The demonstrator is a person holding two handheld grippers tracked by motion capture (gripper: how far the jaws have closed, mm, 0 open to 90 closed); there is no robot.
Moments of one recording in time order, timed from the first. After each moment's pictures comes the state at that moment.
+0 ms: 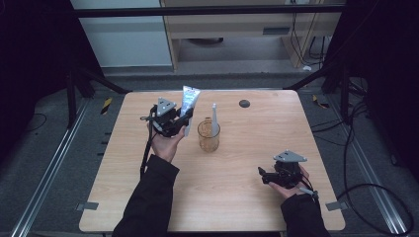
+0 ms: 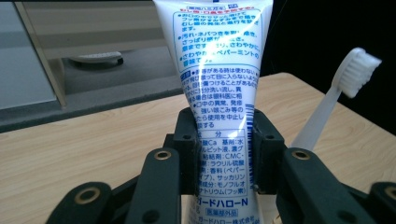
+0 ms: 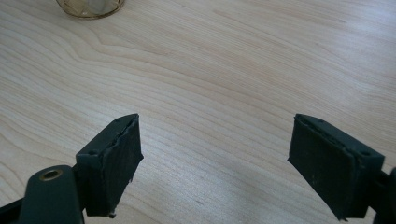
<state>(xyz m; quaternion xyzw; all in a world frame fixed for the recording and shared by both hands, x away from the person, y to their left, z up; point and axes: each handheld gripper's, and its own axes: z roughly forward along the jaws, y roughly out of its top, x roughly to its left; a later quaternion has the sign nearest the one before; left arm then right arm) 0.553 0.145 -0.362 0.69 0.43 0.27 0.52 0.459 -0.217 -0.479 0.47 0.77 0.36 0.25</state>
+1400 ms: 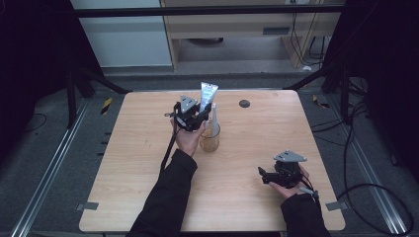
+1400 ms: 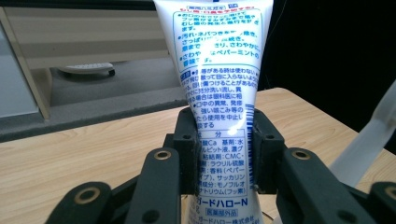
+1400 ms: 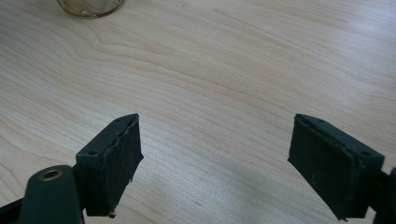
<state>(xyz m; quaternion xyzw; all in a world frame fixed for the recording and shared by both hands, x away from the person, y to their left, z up) 0.590 0.093 -0.394 0.68 0.42 0.27 0.54 0.460 -0.219 -0.481 0.47 0.77 0.36 0.25</state>
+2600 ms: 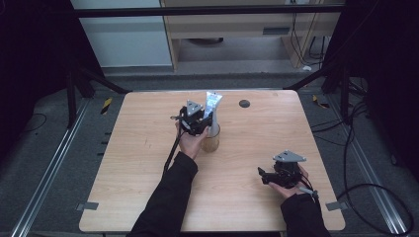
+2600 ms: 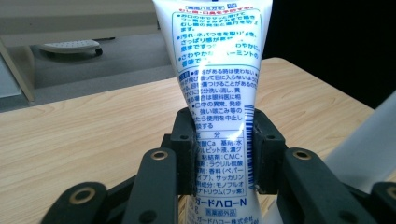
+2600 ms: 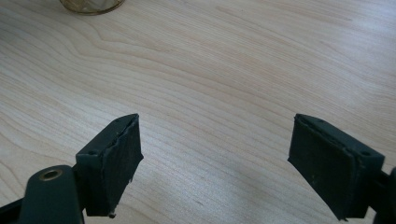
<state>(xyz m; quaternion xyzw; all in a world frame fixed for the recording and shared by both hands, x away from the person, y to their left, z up) 0.598 0.085 -0.421 0.71 0.42 0.24 0.51 0.460 -0.217 -0.482 0.47 0.77 0.36 0.25</state>
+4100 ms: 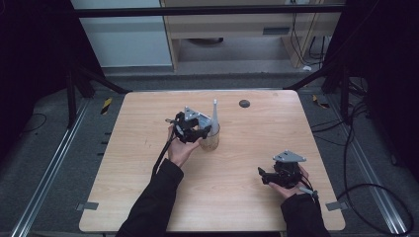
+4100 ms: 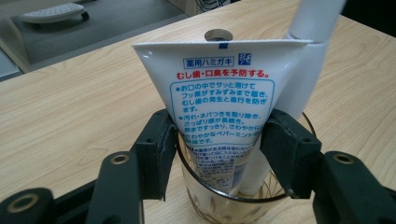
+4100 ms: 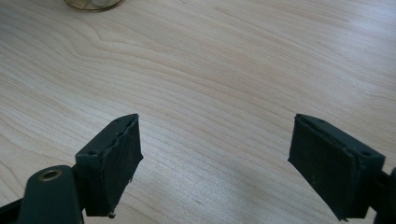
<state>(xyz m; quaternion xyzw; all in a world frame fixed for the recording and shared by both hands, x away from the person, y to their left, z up) 0.579 0.106 -0.421 0.79 0.39 0.22 0.43 0.460 -0.217 -0.481 0.47 0.77 0.35 0.25</state>
